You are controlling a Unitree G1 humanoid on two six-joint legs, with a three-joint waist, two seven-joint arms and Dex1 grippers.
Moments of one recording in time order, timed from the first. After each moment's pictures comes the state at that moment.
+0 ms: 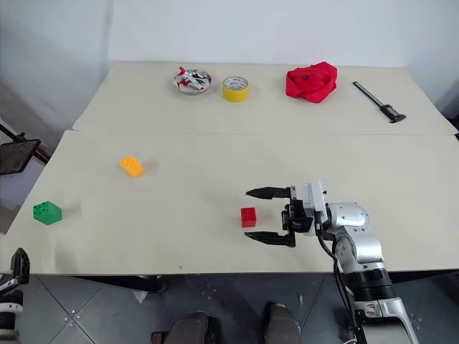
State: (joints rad) left arm 0.29 0.21 0.79 -0.14 -0.56 0.03 -0.15; right arm -0.38 -0.46 0.03 0.06 0.57 -0.01 1.44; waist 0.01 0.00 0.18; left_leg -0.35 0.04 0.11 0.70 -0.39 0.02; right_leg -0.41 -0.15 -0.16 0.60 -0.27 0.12
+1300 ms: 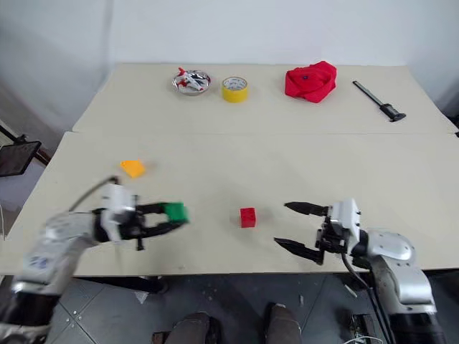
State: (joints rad) left arm -0.26 0.64 -0.06 -0.04 -0.43 0.12 -1.10; right arm -0.03 -0.63 -0.16 -0.13 0.56 0.06 1.22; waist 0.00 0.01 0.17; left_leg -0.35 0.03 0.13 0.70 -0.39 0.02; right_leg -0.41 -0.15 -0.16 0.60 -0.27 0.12
